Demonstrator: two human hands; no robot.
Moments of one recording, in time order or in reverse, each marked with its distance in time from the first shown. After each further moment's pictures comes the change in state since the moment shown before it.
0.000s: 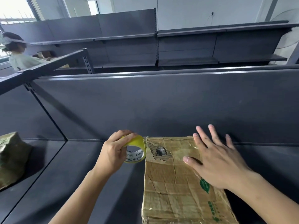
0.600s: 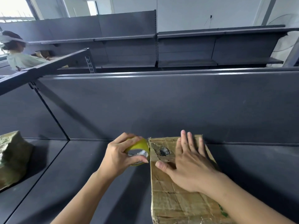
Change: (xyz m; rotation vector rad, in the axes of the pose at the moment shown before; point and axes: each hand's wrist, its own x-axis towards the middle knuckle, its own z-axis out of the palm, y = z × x) left_hand -0.010 0.004 -0.004 -0.199 0.022 -0.008; right_hand 0.002 -0.080 -0.004 0.118 -0.085 -0.097
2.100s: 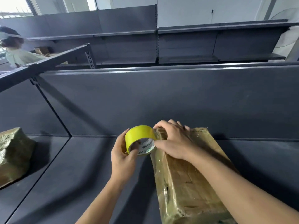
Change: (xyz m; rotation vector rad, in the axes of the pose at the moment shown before) left_hand -0.018 0.030 0.028 -0.359 0.374 -0.541; right_hand 0.050 -0.023 -0.022 0.570 0.347 -0.112
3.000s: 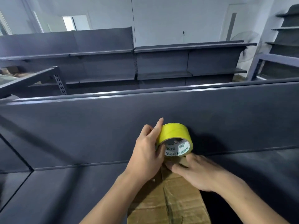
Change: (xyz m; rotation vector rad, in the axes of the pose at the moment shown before) left_hand 0.039 0.105 0.119 0.301 -0.462 0.431; right_hand -0.049 0.089 -0.085 -0.153 -0.179 0.375
